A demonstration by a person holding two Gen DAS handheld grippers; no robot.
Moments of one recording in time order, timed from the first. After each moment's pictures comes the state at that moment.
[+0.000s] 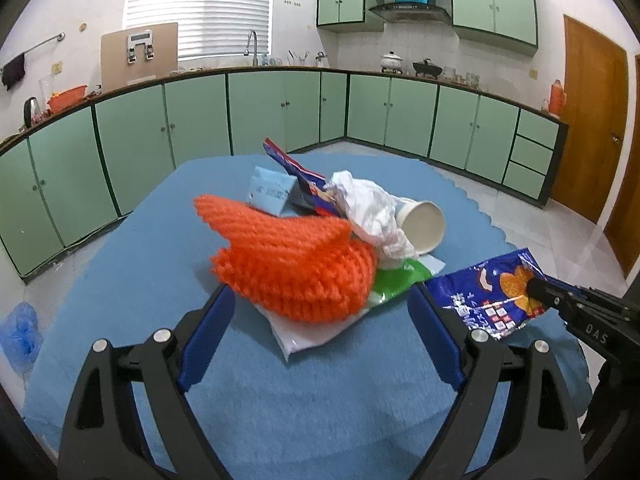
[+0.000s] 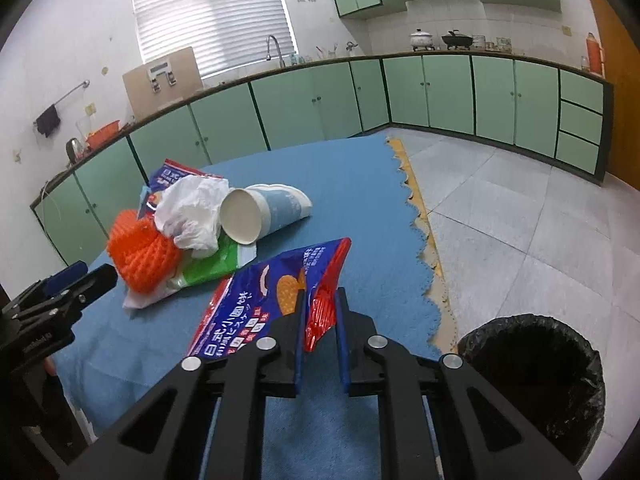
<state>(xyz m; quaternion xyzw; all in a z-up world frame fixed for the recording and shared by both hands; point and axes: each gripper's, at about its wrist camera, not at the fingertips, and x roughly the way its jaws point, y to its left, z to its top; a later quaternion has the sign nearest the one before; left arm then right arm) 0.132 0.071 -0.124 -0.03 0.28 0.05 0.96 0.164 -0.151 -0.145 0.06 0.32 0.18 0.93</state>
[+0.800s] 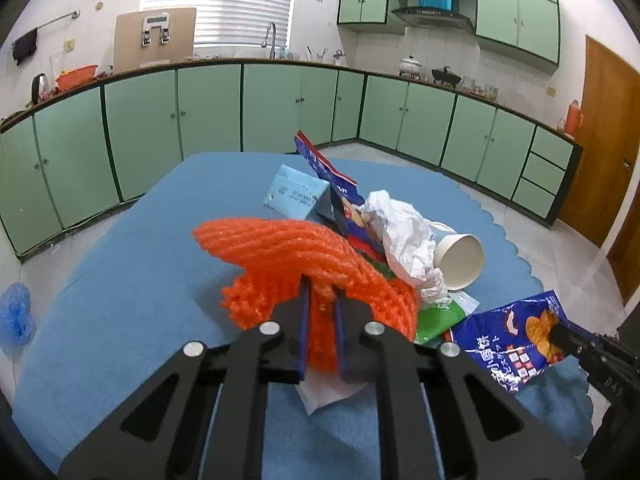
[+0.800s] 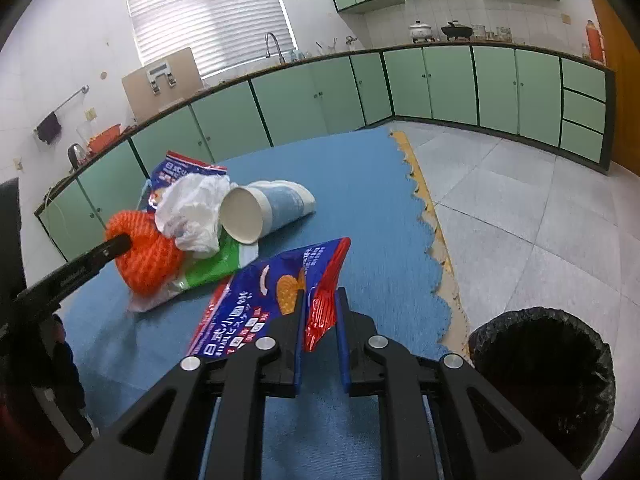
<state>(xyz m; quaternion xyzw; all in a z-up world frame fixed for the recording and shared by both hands) 0.164 0.104 -0.122 -0.07 0.28 0.06 0.95 0.166 -0.148 -0.145 0.08 0.32 0.19 0.92</state>
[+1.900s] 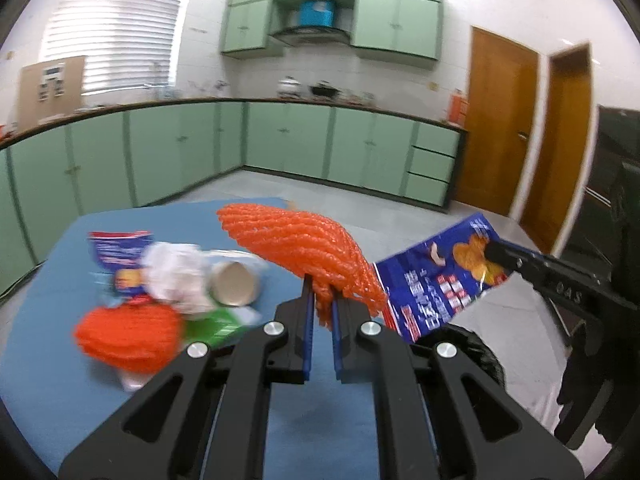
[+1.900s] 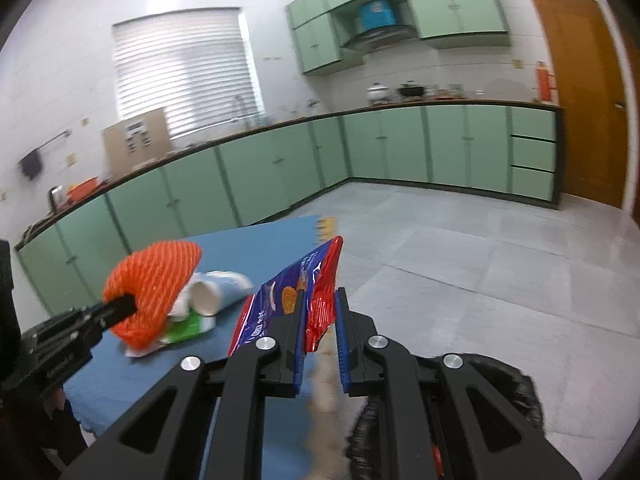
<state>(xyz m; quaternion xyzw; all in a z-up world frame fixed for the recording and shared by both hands) 0.124 -0.041 -0.079 -0.02 0.24 -0.15 0.96 0.111 -0.257 -0.072 0.09 0.23 0.08 0.97</state>
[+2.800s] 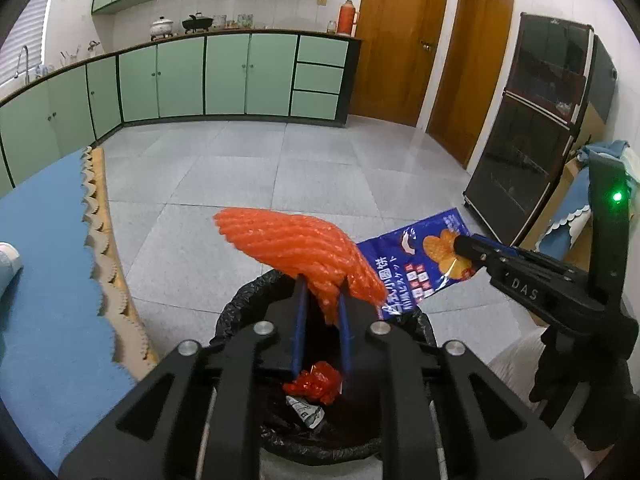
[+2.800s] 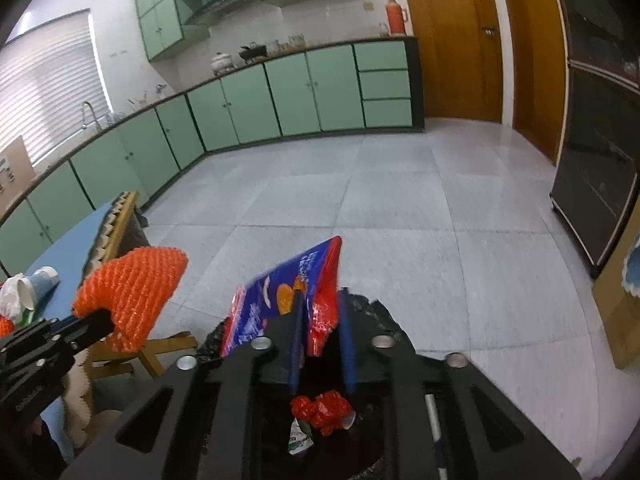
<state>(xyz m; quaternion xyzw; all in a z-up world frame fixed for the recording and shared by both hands) 0.189 -0.236 -0.182 0.05 0.35 -0.33 0.88 0.106 -0.415 -0.180 0.16 0.32 -0.14 0.92</state>
